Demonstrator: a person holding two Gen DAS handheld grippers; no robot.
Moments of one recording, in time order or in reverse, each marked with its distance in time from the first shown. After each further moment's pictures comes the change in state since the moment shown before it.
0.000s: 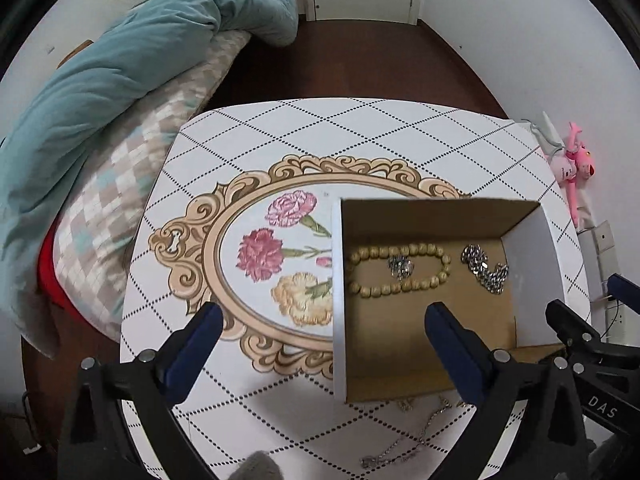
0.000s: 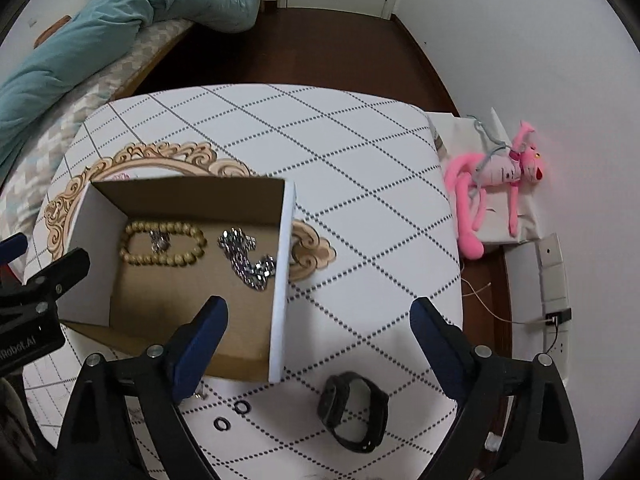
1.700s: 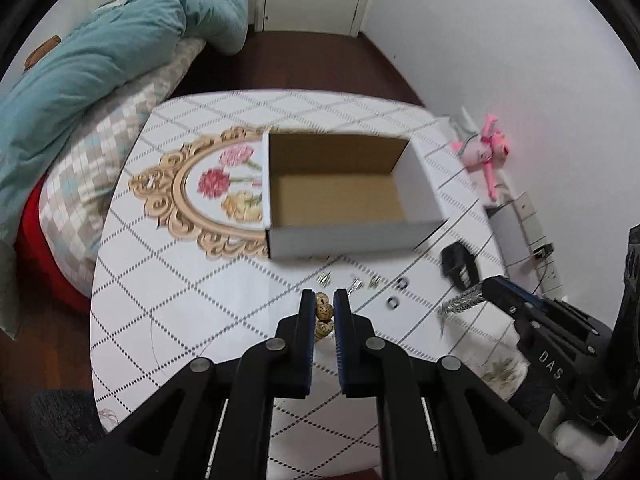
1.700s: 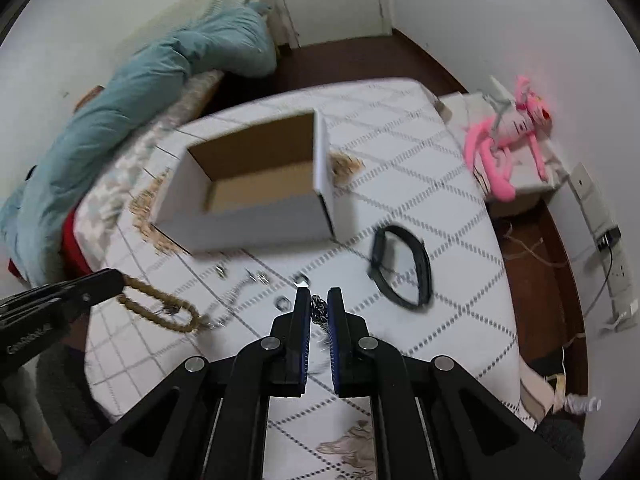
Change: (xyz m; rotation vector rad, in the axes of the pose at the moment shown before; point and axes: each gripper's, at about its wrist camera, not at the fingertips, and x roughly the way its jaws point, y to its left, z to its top) left arm -0.090 -0.025 -0.081 0.018 -0.083 -0.280; right arm -0.080 -0.015 -0.130 0.165 -0.180 0.290
